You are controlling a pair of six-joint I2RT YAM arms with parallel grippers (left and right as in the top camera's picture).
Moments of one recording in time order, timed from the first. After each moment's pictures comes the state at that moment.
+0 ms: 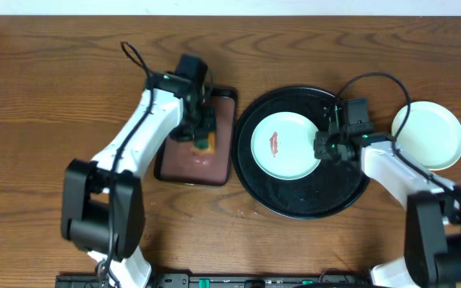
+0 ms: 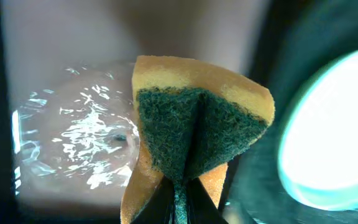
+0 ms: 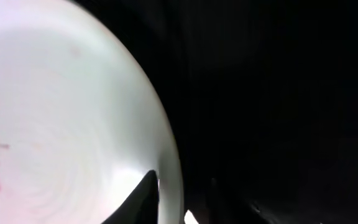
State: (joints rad) left arm -0.30 1.84 1.44 -1.00 0.18 -0.41; right arm 0.18 1.70 0.85 -0.32 -0.10 0.23
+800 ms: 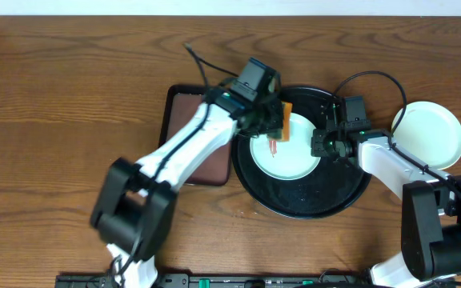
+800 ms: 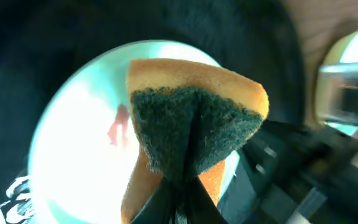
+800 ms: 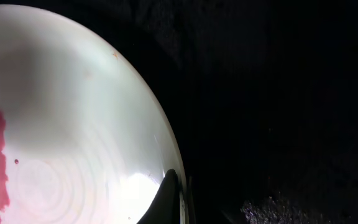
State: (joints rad) left arm -0.59 1.95 1.47 -0.58 0.35 -0.71; right arm 0.18 1.74 0.88 -0.30 -0.13 0.23
